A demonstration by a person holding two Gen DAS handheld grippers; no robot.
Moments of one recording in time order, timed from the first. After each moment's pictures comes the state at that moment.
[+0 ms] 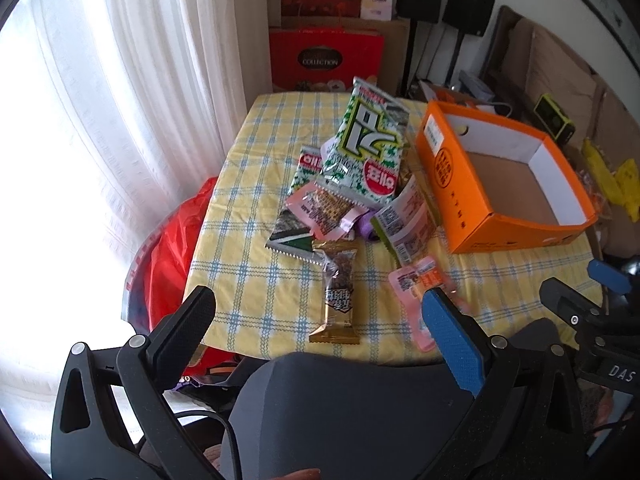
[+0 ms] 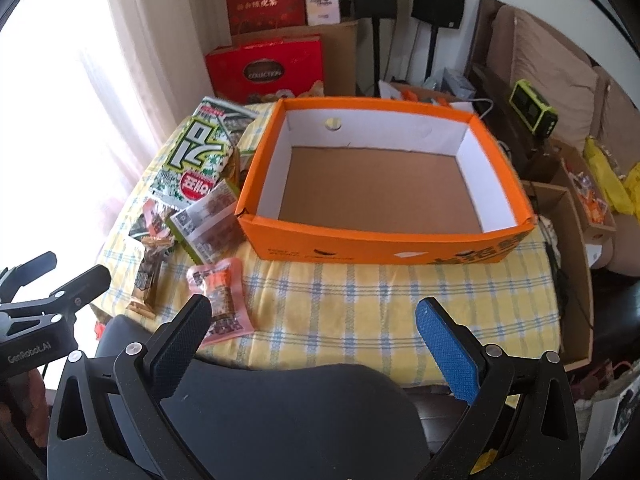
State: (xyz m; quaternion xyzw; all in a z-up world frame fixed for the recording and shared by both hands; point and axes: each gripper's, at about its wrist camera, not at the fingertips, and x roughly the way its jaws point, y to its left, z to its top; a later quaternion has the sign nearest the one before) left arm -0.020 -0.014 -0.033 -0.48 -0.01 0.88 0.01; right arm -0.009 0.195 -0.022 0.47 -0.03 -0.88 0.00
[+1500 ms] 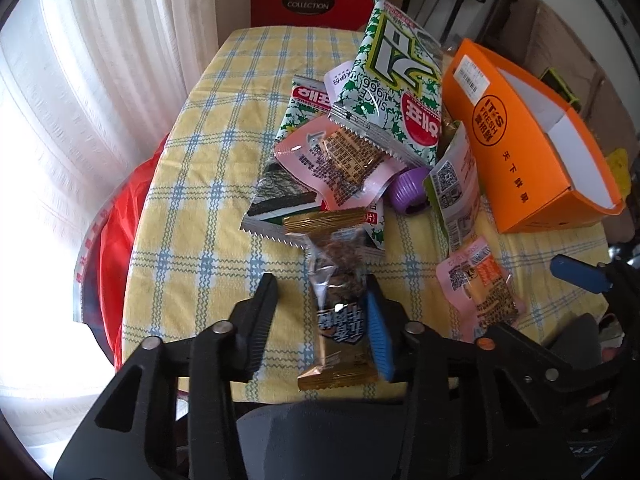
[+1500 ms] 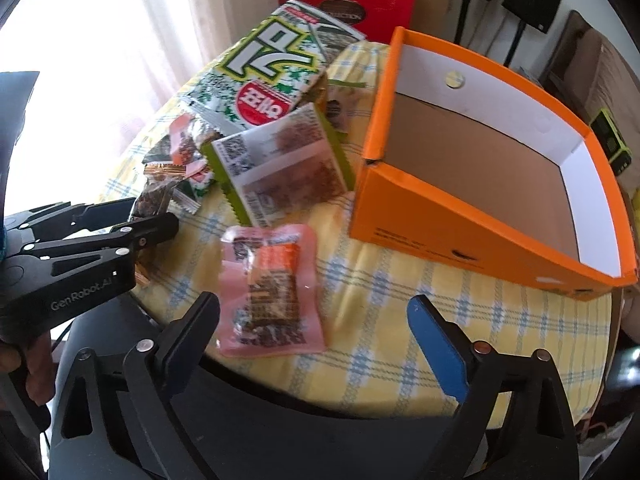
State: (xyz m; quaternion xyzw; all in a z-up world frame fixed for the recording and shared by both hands) left arm -0.064 -0.027 -0.108 -0.54 -0.04 0.84 0.05; right arm -0.055 0.135 -0.090 0.53 0.04 -0.84 0.08
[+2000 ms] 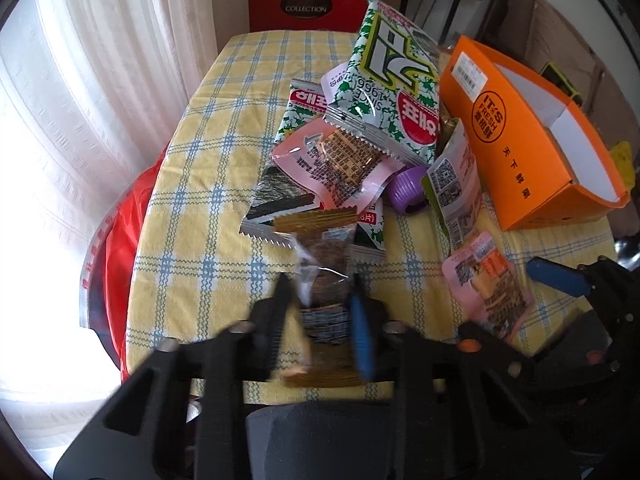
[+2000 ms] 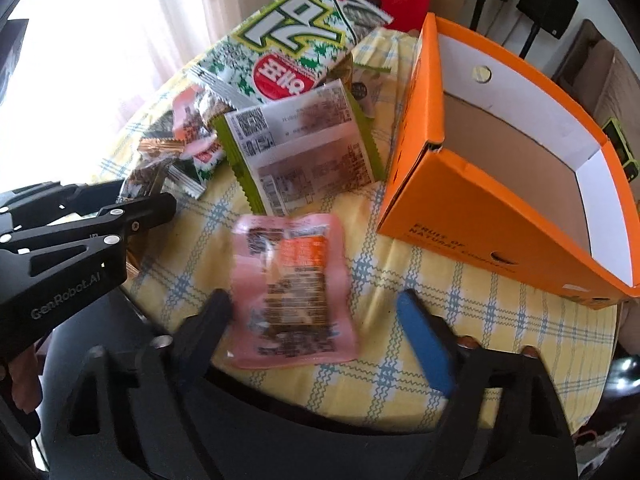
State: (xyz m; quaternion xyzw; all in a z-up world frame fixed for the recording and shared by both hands) left arm -0.062 -0.024 -0.107 -0.54 -0.02 0.84 0.05; right arm -0.056 0.123 -0.110 0.54 0.06 -0.84 0.08
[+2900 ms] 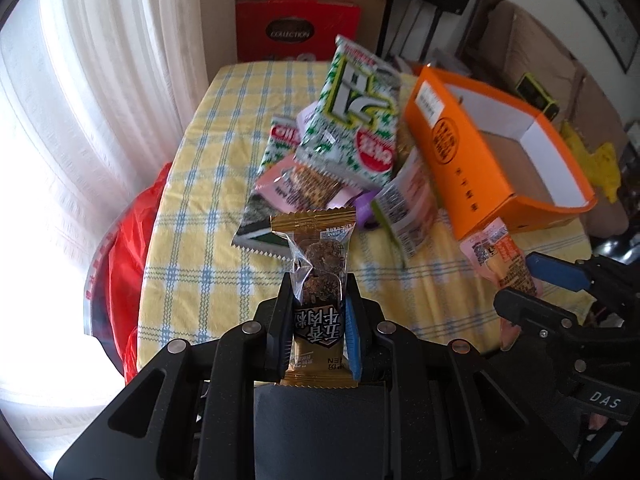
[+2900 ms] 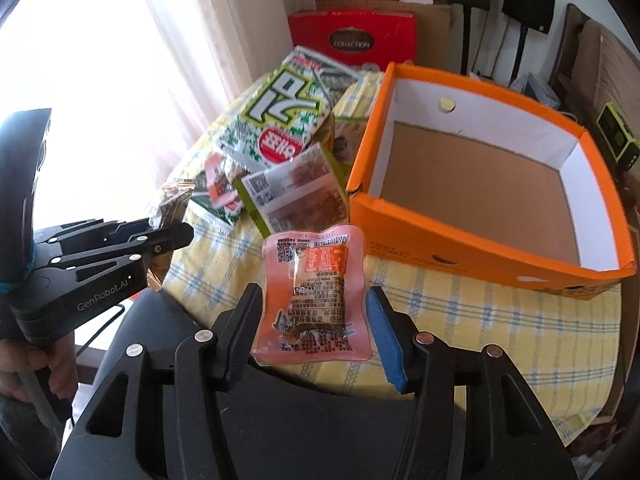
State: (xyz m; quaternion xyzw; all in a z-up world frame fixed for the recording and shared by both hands) left arm -0.047 -0.014 -0.064 -0.51 -0.03 0.86 0.07; right arm -0.037 0.152 -0.051 0.49 -0.02 -0.86 0.12
